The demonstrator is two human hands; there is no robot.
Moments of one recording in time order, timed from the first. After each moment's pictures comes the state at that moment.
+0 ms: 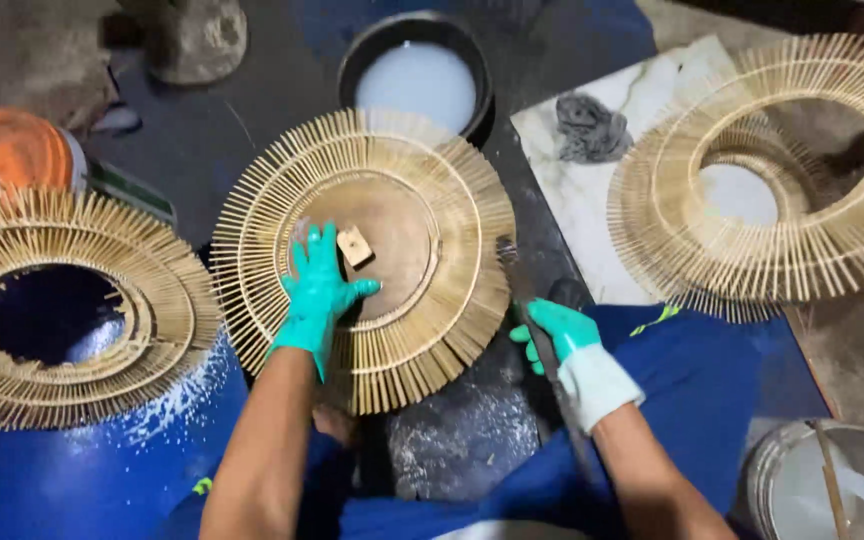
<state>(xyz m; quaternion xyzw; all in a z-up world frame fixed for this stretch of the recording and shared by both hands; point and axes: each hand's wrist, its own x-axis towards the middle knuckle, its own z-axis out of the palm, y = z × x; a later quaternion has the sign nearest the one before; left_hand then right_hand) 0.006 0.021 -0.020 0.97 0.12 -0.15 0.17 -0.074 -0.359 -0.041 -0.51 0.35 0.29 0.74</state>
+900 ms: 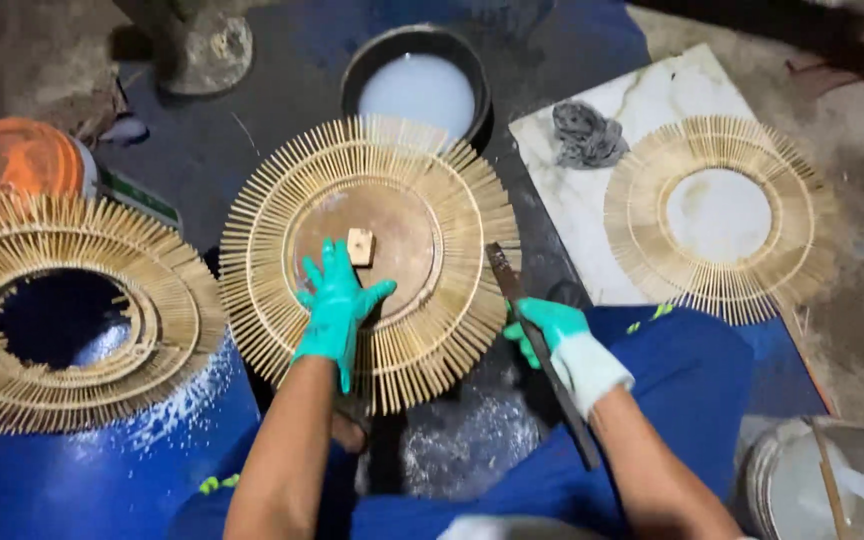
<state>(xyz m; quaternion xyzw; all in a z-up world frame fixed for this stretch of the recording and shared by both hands) -0.008 -0.004 -0.024 0.96 0.17 -0.14 0.18 -0.076 -0.351 -0.036 -0.55 0.34 0.27 0.71</state>
